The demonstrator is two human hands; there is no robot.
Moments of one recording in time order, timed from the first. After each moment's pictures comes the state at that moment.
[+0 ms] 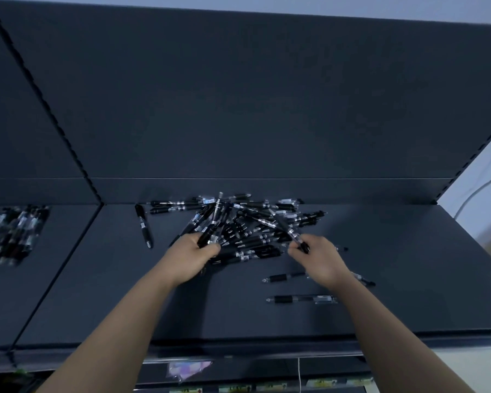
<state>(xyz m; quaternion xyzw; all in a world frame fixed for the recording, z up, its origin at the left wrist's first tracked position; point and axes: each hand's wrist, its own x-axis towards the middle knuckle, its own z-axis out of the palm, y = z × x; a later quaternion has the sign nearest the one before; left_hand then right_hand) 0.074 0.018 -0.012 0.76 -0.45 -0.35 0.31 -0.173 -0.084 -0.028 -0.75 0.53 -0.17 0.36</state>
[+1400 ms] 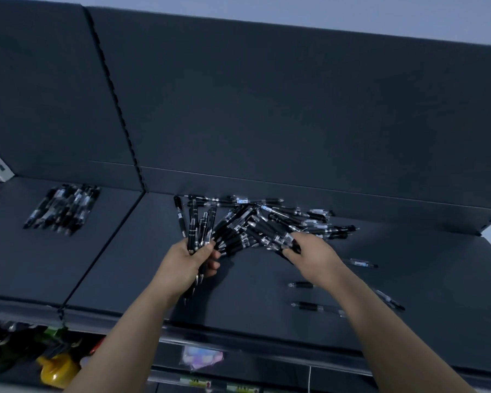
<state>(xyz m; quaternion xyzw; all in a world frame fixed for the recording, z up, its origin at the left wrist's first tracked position) 0.091 0.079 -0.017 0.66 -0.25 -0.41 0.57 -0.112 -0.063 0.008 -0.86 0.44 -0.04 0.24</state>
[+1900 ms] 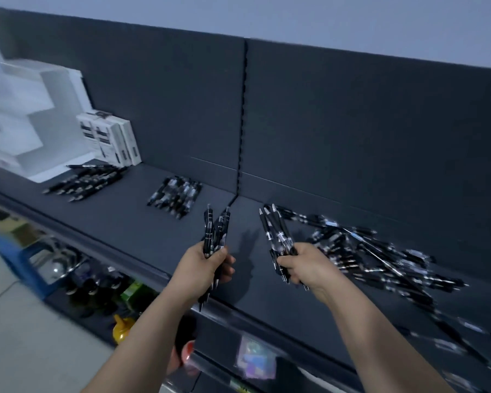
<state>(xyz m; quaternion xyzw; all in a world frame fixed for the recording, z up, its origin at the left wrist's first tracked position) 0.167 0.189 -0.001 0.69 -0.16 -0.32 0.63 0.040 0.028 0.018 -0.71 0.38 -0.06 0.59</state>
